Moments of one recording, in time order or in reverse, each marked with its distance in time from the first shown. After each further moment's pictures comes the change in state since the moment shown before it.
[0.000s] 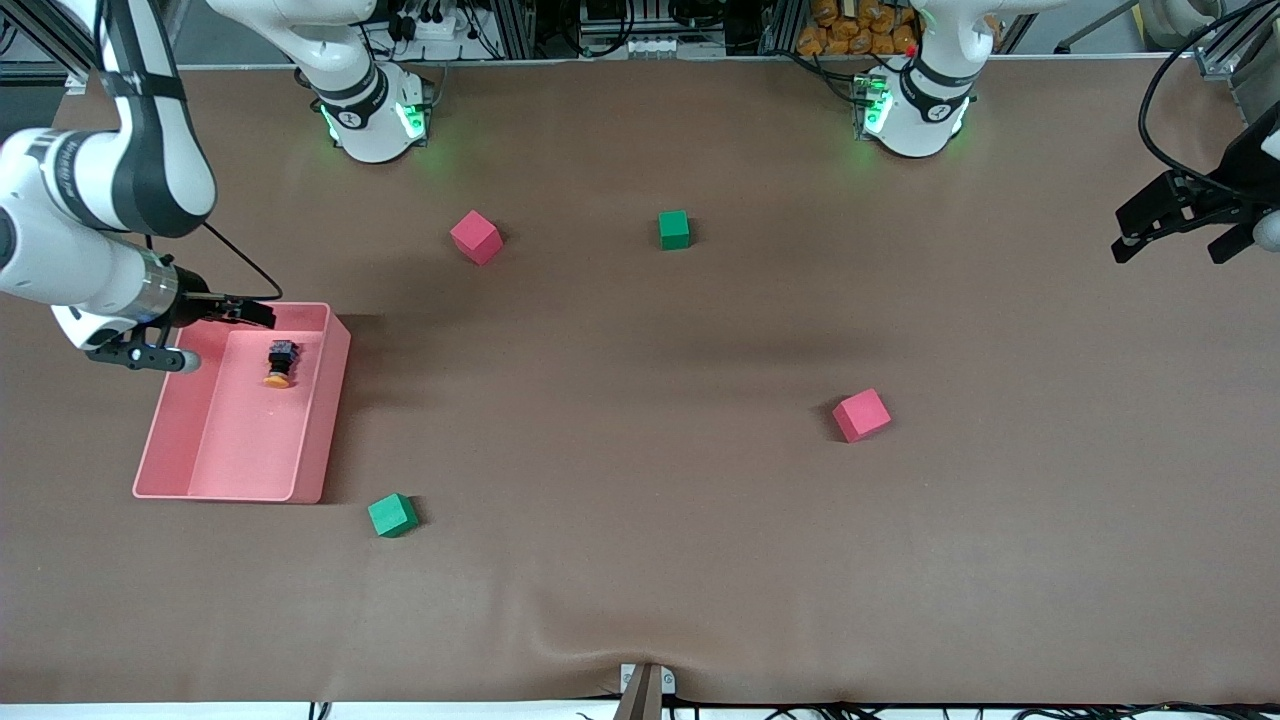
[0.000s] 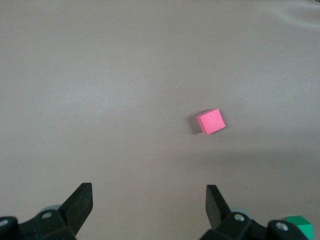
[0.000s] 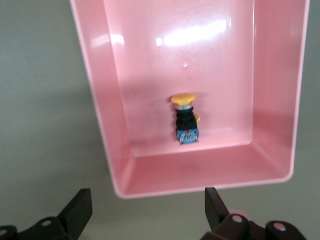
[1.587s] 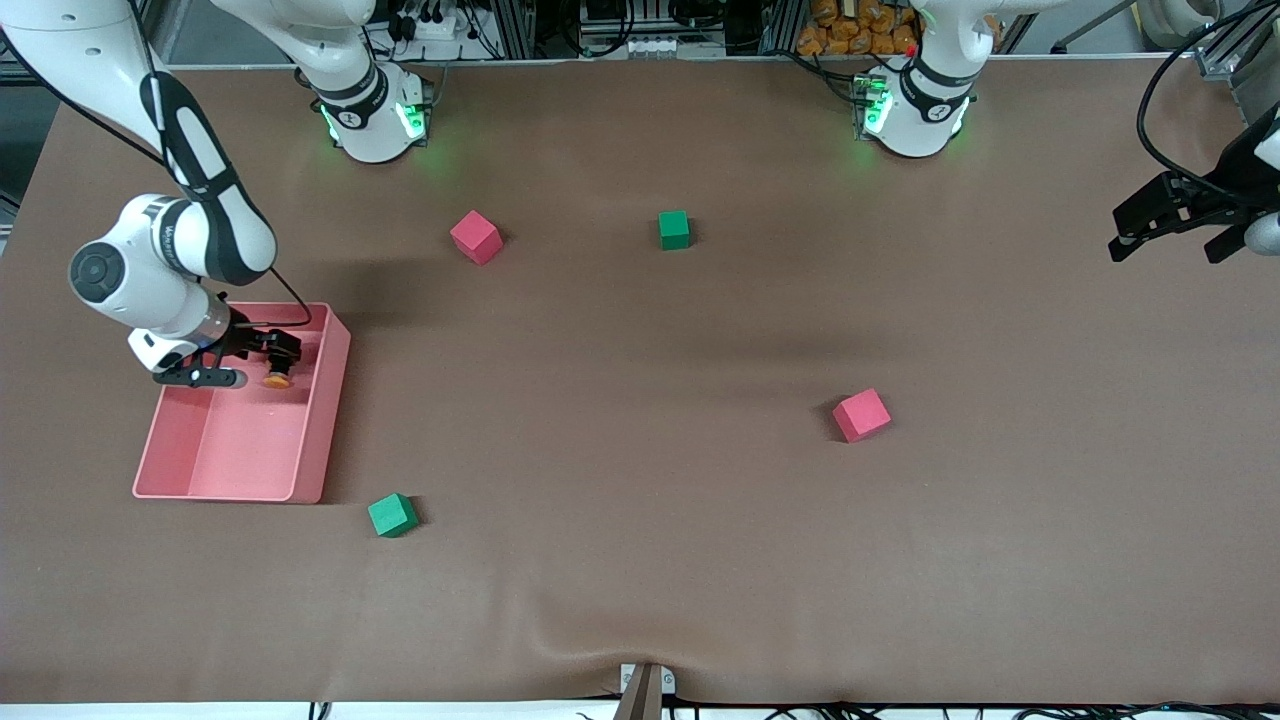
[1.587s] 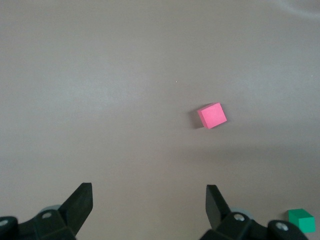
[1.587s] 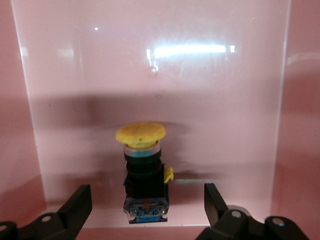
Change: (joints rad) left arm 0.002 0.006 0.000 0.000 0.000 -0.019 0.018; right arm -0.089 0.237 0.000 -0.201 0.000 0.540 -0.182
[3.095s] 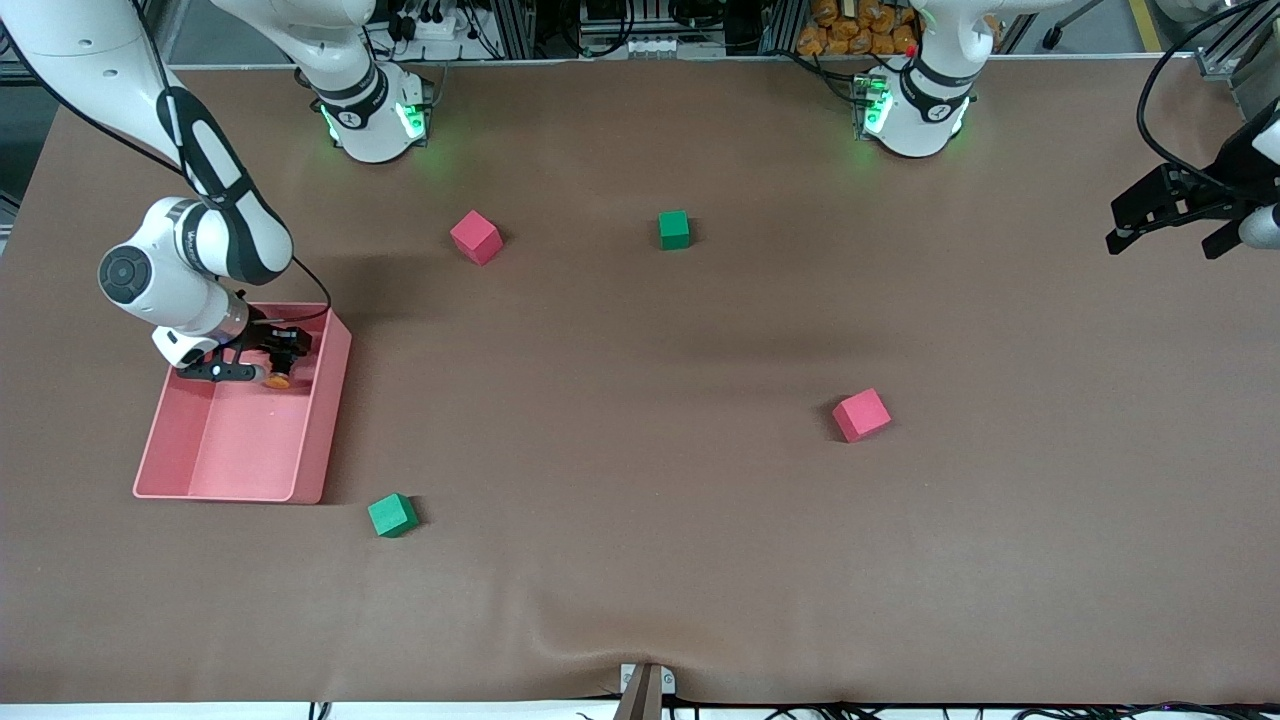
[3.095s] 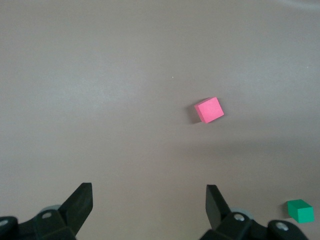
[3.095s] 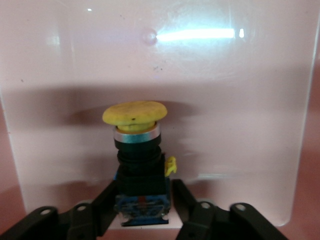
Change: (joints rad) left arm 0.000 0.000 0.000 0.009 -0.010 -0.025 0.031; right arm -0.001 0.040 -0.002 -0.017 0.000 0.028 0.000
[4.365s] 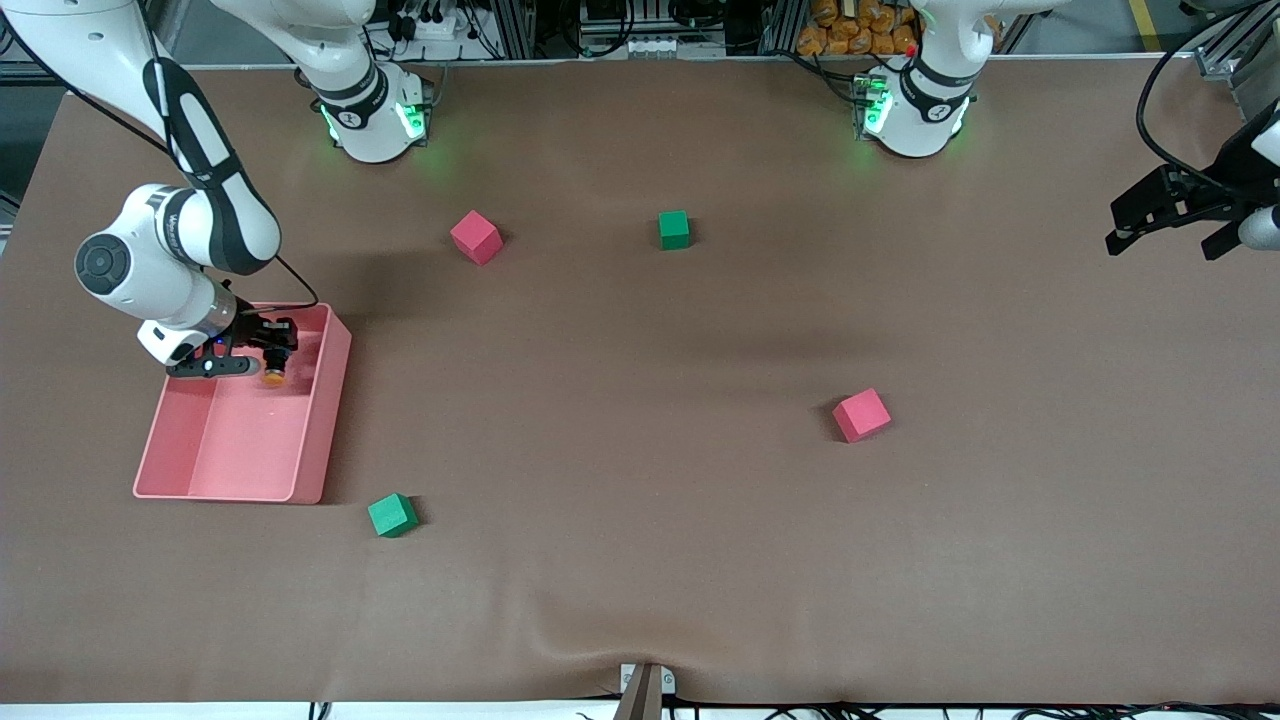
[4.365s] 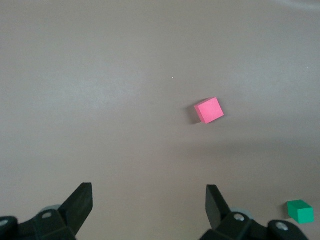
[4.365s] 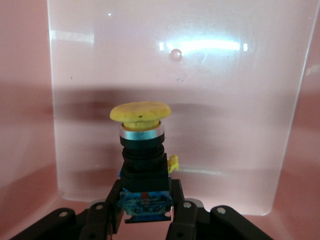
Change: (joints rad) left arm 0.000 0.001 0.000 -0.001 -0.001 0.006 0.000; right arm 0.002 -0.086 0.011 0.006 0.000 -0.097 -0.087
